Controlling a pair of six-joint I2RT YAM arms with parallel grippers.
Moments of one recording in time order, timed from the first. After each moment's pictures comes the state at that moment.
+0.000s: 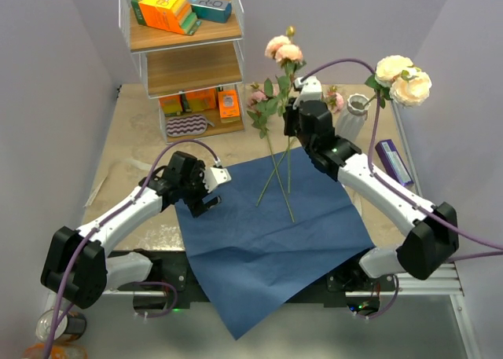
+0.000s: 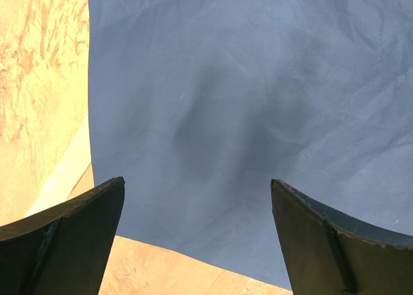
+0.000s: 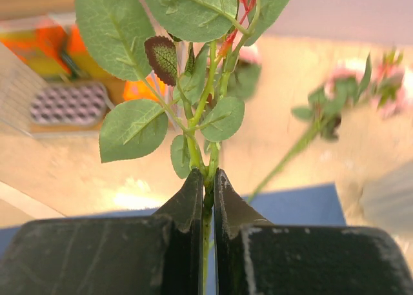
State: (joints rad) left arm -0.44 1.19 0.70 -0.48 0.20 0.62; right arm 0.61 1.42 1.20 -0.10 0.37 0.24
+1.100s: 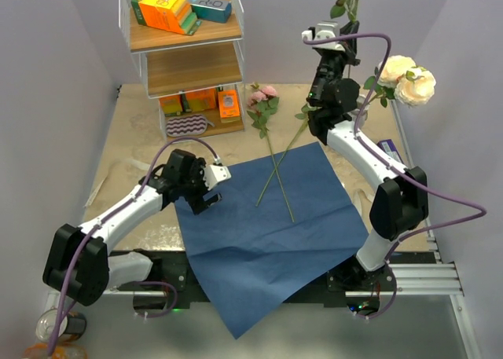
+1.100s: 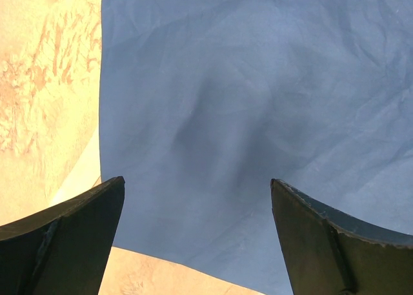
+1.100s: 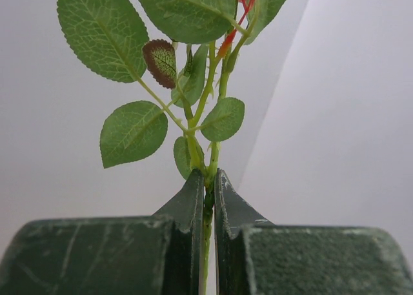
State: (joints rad) left arm -0.42 1.21 0.70 -0.43 0.24 0.64; right arm 0.46 1.71 1.52 1.04 0.65 -0.96
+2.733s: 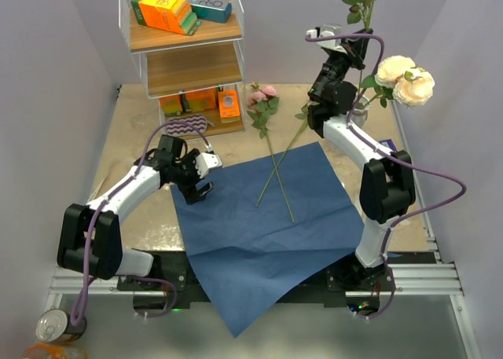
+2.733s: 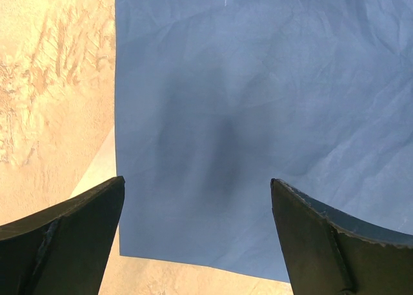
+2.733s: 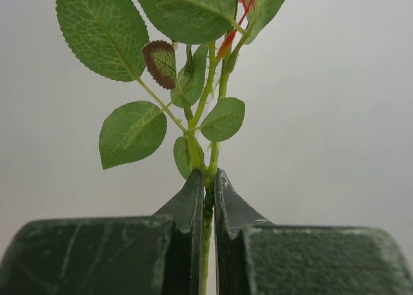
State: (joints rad) left arm -0.24 1.38 0.85 -0.54 0.44 0.79; right arm 0.37 1.88 1.55 1.27 0.75 -1.16
